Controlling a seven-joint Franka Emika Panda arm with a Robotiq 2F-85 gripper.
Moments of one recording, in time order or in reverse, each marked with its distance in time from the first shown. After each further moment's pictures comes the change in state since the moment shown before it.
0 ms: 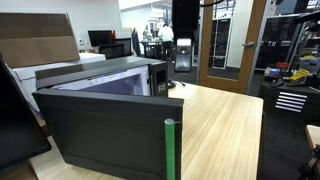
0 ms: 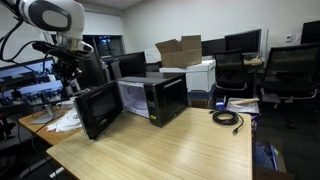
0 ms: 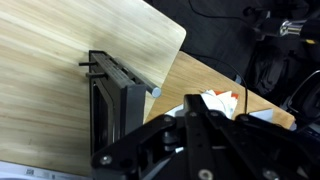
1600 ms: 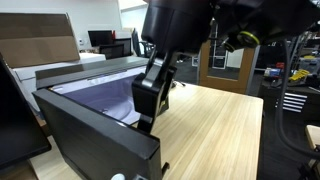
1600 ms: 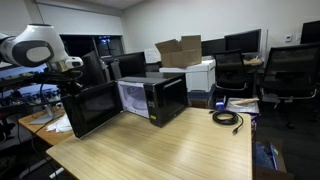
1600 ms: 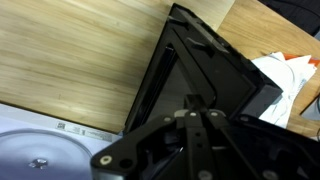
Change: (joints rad) arm 0.107 0.029 0.133 -0.271 -0.104 0.723 0.201
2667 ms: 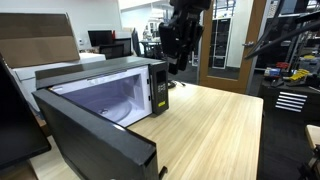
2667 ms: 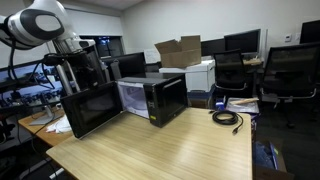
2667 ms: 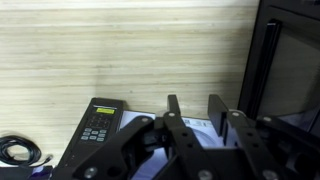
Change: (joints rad) arm -0.229 -0.105 -0.016 0.088 -0.398 -0.287 0.513
